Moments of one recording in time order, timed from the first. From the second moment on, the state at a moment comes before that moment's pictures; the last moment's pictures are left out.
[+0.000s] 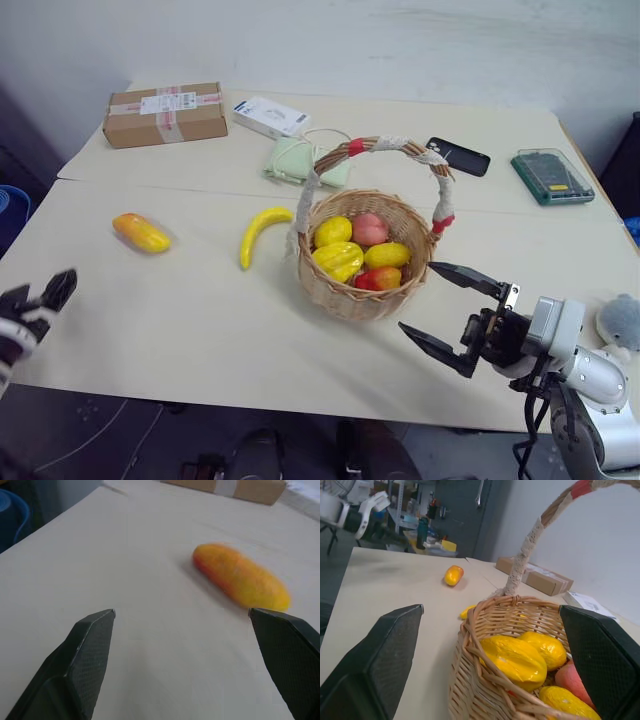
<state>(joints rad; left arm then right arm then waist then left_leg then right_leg) -0.08 0.68 0.84 -0.15 -0.75 0.93 -0.13 0.14 -0.51 -0.20 -0.47 0.56 -0.11 1.02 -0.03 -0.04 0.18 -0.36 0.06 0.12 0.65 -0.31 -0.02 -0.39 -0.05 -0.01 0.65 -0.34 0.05</state>
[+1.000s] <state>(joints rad) -0.93 0.60 0.46 0.89 -0.42 0.71 -0.07 0.32 -0.43 -0.19 -0.18 0.57 -0.47 1.20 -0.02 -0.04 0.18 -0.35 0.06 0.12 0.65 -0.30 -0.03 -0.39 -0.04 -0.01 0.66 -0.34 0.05</state>
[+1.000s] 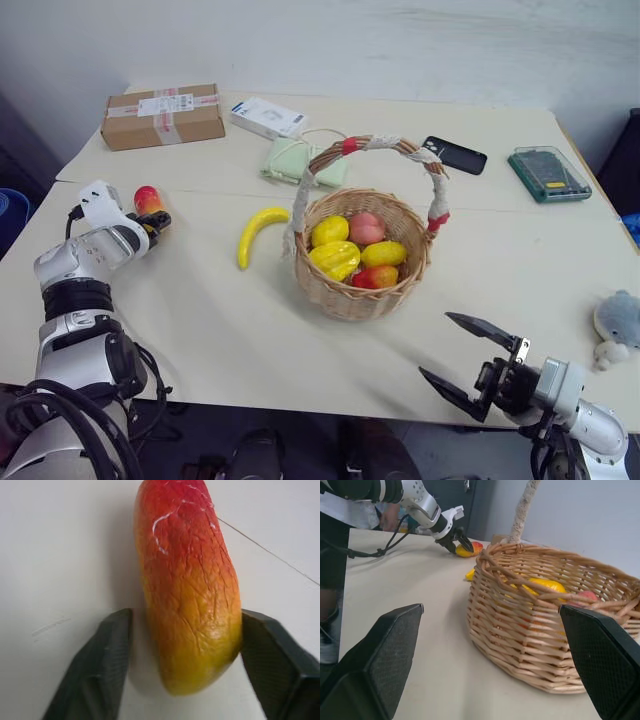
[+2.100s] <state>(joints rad) -0.47 0.86 0.21 -0.19 -0.77 0.66 -1.31 0.21 -0.59 -0.36 -0.47 0.67 -0.14 0.79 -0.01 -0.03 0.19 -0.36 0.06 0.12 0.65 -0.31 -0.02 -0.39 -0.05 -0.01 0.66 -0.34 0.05</state>
